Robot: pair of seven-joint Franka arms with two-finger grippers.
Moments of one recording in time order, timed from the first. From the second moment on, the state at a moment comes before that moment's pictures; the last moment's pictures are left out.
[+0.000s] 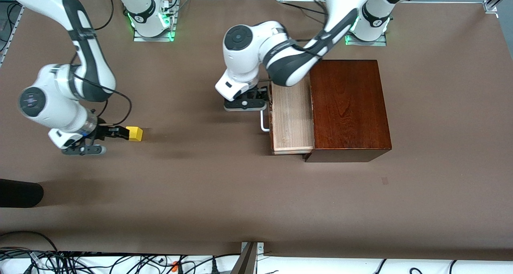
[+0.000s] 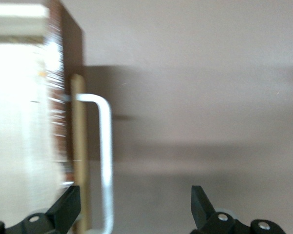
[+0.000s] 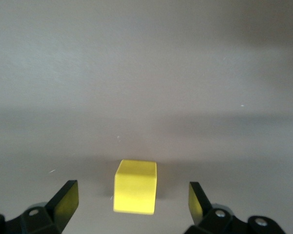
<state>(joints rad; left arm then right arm) -0.37 0.70 -0.62 -1.29 0.39 1.87 -1.04 0.07 0.37 -0.06 -2.03 0.05 2.41 -0.05</state>
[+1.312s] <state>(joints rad) 0.48 0.38 -0.88 -1.45 0.16 1.67 -0.46 0.07 0.43 -0.05 -2.15 0.05 2.60 -0.04</state>
